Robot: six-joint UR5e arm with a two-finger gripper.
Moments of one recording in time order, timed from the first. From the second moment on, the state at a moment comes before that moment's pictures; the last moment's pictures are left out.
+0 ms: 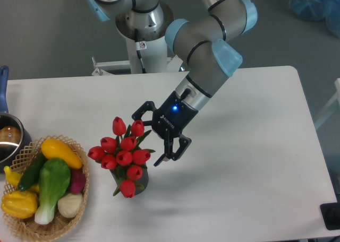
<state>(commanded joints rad) 2.55 -1.86 -1.80 -0.90 0.63 1.25</state>
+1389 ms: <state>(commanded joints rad) 2.52 -1.89 -1.80 -0.87 0.58 1.25</state>
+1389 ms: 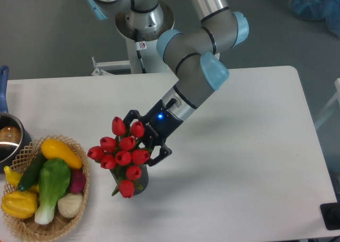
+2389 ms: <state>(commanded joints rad) 2.54 -1.88 -1.80 -0.87 0.48 1.24</state>
